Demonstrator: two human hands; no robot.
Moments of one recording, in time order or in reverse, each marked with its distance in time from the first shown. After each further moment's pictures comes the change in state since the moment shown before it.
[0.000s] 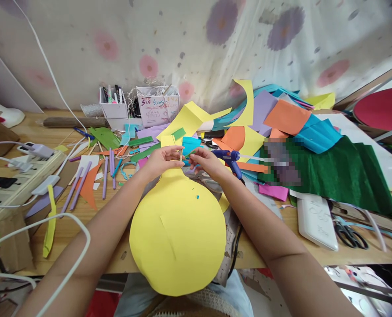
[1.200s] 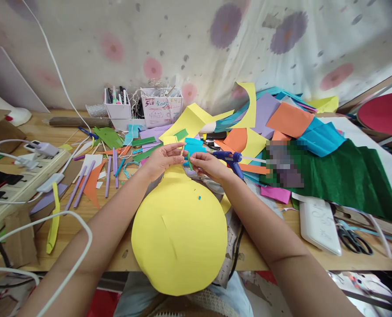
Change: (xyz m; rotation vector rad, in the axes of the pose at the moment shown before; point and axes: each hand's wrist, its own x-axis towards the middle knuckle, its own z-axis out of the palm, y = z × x) left_hand 0.001 -0.002 -0.002 -0.314 -0.010 -0.013; right_hand -0.003 -0.004 0.001 -0.007 -0.179 0.042
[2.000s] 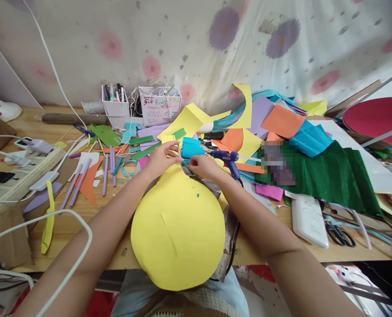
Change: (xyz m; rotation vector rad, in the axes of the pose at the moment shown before) left_hand 0.013 -0.017 -0.013 0.563 0.138 0.242; right_hand 0.004 -0.003 0.005 -1.124 0.204 0.087
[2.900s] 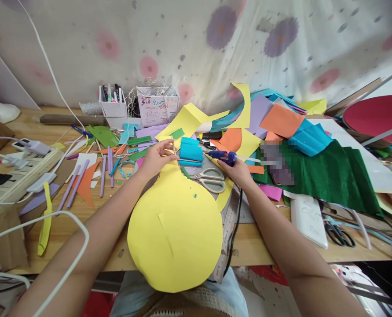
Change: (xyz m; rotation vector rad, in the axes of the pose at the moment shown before) left_hand -0.002 0.008 -0.001 -0.115 0.043 -0.026; right_hand -0.031 0.104 -0.009 0.208 0.378 0.290
